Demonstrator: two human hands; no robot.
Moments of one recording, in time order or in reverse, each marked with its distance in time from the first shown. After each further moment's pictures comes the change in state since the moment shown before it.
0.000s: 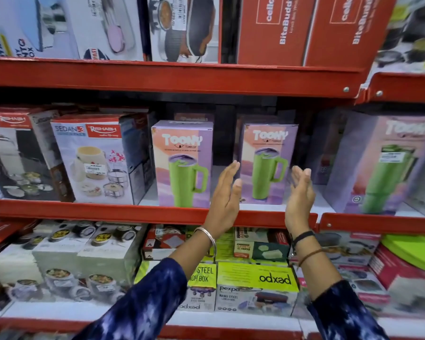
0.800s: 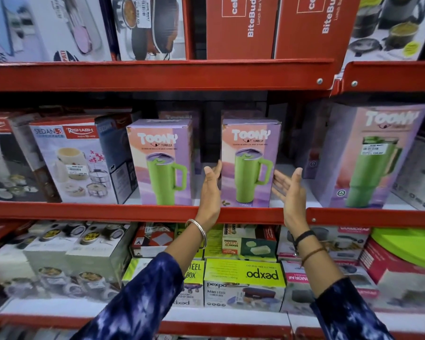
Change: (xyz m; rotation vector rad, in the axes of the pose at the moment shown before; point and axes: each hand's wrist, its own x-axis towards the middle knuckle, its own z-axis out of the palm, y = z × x) left_hand 0.017 0.003 0.033 -0.289 0.097 -0.410; right_hand 0.022 0.002 -0.043 -0.055 -0.240 0.134
